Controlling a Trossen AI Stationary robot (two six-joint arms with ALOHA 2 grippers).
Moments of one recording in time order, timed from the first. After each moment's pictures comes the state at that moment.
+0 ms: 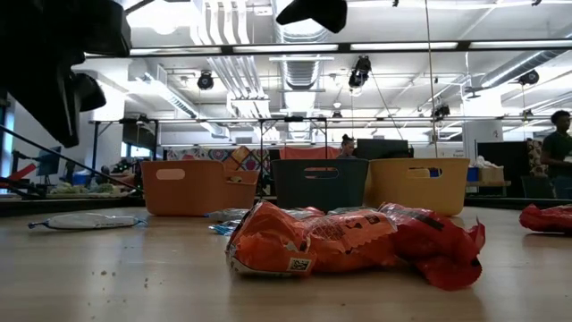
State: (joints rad) left arm -0.52 1.24 0.76 -0.65 -0.18 -0.79; right arm 0.12 1.72 1.66 -0.70 -0.03 0.33
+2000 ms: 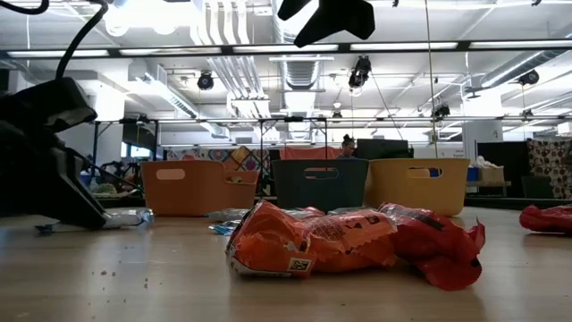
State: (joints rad) left arm -0.73 1.54 0.34 0.11 -0.71 -0.95; right arm 0.25 1.72 1.55 -0.67 0.27 0.53
